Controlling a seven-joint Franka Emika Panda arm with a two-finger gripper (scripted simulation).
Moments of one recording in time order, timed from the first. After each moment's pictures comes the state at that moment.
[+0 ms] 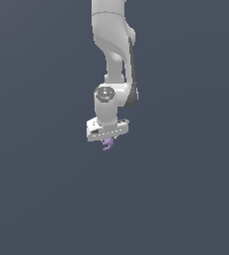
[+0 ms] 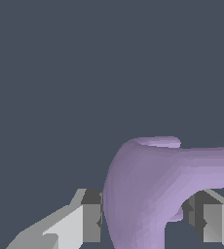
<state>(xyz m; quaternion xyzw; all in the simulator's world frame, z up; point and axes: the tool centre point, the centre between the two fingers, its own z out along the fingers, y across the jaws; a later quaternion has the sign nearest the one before) -0.066 -0.032 0.046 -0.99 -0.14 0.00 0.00</state>
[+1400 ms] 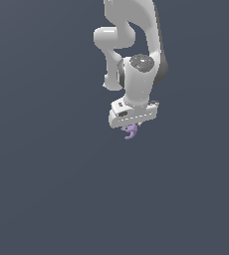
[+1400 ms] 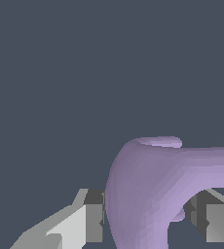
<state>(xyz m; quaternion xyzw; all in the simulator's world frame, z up) -0.063 0.077 0.154 -0.99 -0.14 0.00 0.00</state>
